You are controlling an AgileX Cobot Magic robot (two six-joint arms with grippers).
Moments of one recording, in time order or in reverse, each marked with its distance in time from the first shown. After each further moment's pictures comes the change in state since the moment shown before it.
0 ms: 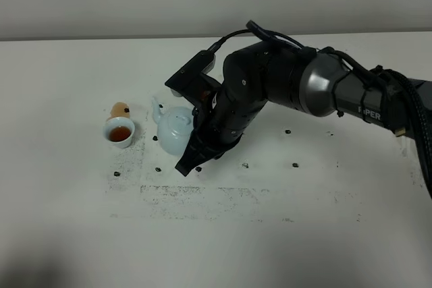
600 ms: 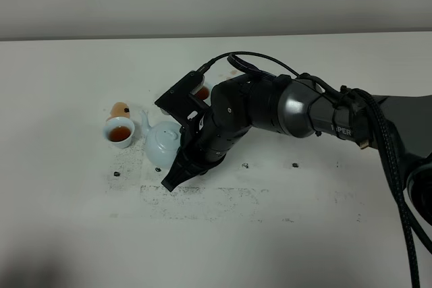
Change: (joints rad) left arm 0.000 0.000 0.000 0.000 0.000 0.000; right arm 0.036 0.073 0.031 0.051 -0.142 -0.001
